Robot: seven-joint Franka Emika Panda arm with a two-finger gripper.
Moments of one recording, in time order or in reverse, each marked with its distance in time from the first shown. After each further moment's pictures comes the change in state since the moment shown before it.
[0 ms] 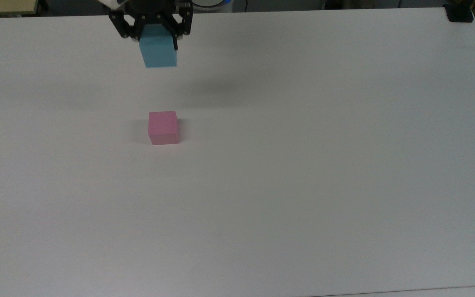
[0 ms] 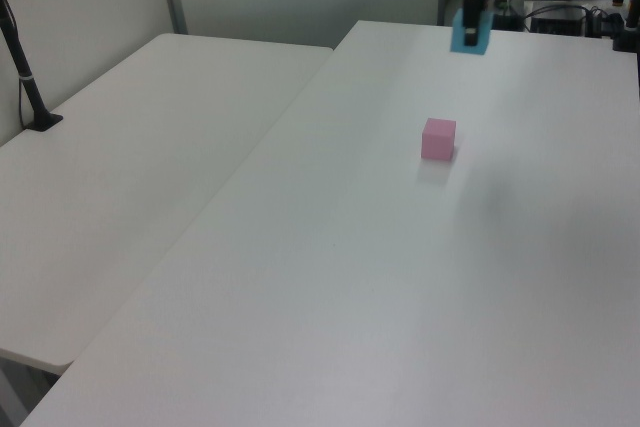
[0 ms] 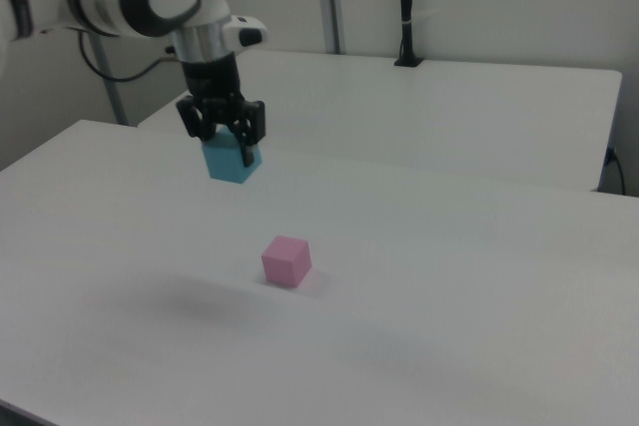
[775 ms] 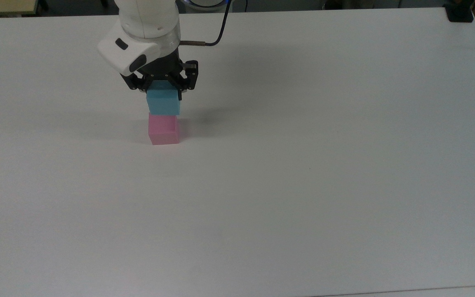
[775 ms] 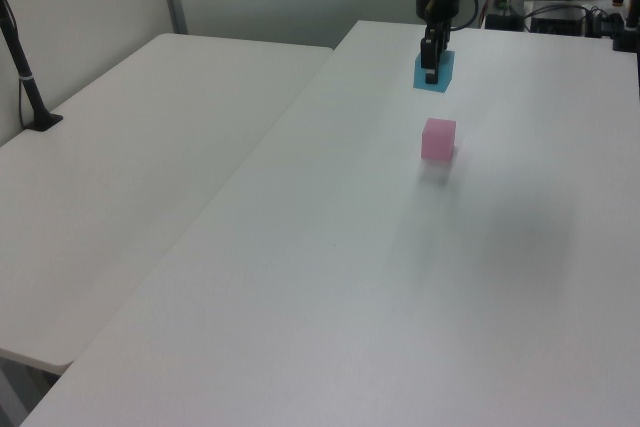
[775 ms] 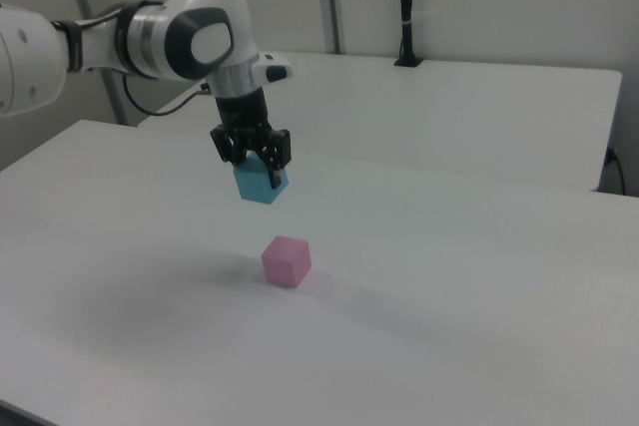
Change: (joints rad) arm 0.007 0.175 -0.001 0.031 0.000 0.161 0.057
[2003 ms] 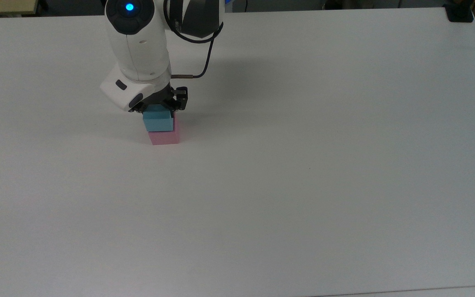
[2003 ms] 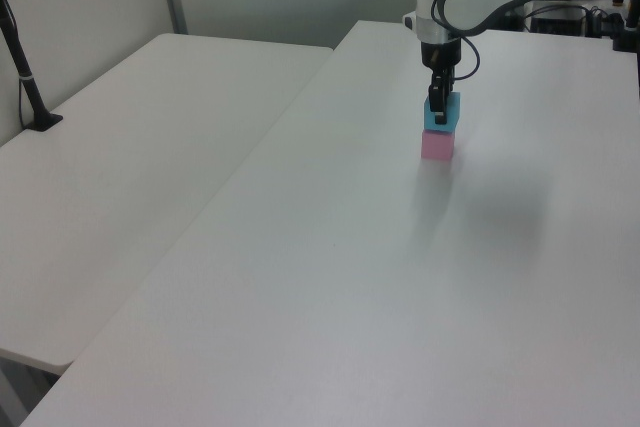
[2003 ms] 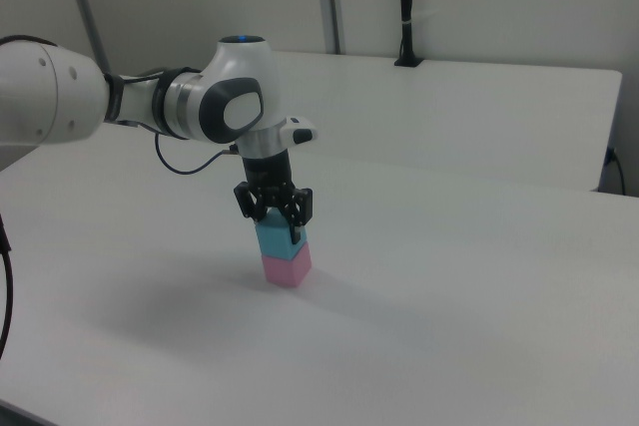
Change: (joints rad) arm -0.043 0.077 -0.002 -0.138 0.000 0.148 -0.078
